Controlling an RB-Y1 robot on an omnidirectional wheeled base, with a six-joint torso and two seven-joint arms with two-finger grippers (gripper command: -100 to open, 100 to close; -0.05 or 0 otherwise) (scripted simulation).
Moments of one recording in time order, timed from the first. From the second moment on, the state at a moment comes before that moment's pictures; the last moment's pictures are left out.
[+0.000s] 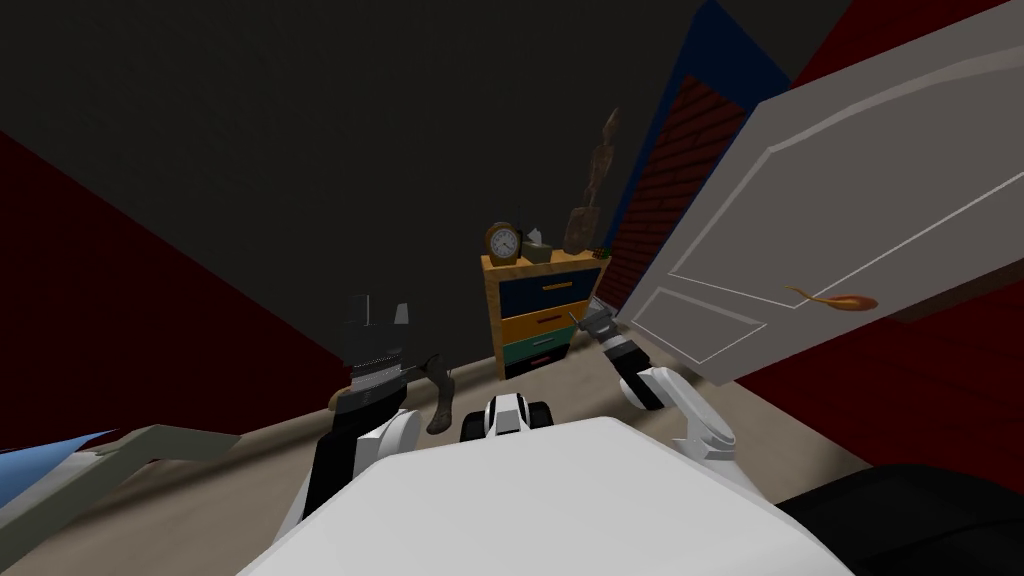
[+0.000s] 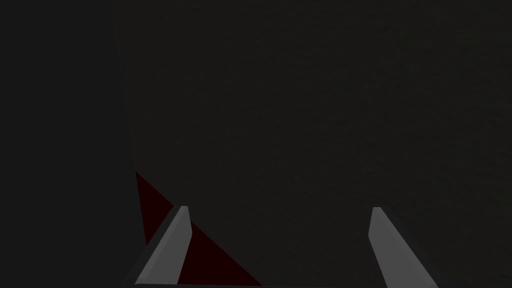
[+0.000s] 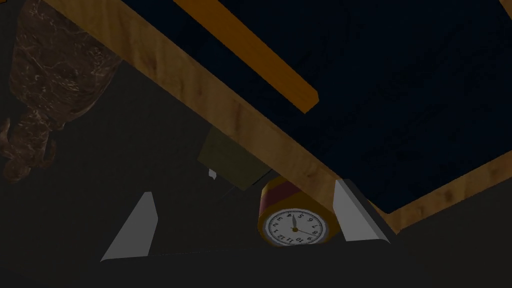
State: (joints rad) left arm 0.55 -0.03 -0.05 -2.36 0.03 -0.45 0.03; right arm 0.44 -0.41 -0.21 -2.08 0.78 -0.30 0.99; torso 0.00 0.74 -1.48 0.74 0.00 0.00
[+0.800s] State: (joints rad) left arm 0.55 -0.03 -0.05 -2.36 0.03 -0.45 0.03; right arm 0.41 -0.46 -0.23 -2.02 0.91 -0.26 1.19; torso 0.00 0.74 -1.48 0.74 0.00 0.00
